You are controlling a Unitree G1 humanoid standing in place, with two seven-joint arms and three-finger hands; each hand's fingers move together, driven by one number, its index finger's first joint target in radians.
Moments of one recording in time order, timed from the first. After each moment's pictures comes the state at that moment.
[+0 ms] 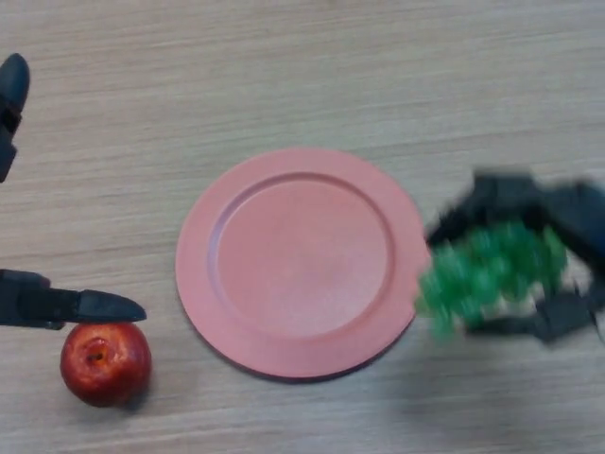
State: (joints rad) left arm 0.03 0.27 0.41 -0.67 -0.37 0.21 -0.23; right arm -0.21 -0.33 -0.05 -0.48 -0.20 0.24 0.60
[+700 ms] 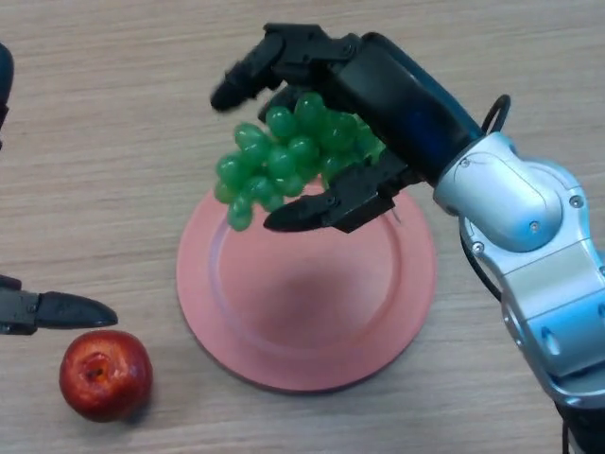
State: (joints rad) left arm 0.04 0.30 0.46 -0.66 -0.54 0.25 -0.24; right arm -0.65 -0.20 0.39 -0.41 -0.25 0.60 0.27
